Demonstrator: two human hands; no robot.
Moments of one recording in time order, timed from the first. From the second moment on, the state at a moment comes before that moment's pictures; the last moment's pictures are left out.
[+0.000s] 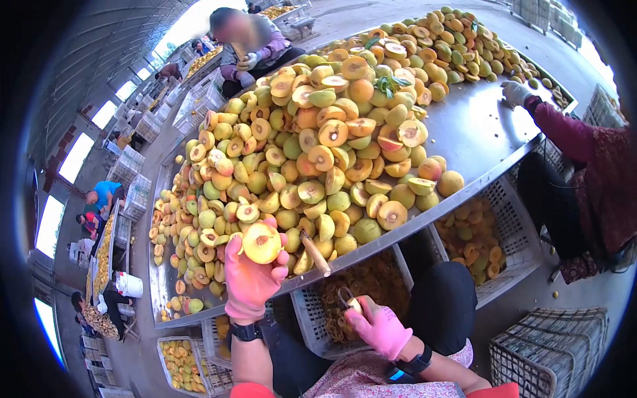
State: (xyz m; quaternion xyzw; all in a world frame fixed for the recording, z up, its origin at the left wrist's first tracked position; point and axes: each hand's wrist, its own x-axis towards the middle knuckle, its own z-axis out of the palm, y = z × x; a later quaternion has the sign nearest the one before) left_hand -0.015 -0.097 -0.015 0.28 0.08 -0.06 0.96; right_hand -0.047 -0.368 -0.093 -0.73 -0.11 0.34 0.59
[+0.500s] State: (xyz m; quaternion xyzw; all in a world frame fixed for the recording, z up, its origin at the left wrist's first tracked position) left_hand -0.057 -0.207 -0.050 0.61 0.18 -0.08 0.77; right_hand -0.034 -0.389 -0.056 -0.77 -0.15 0.13 0.60
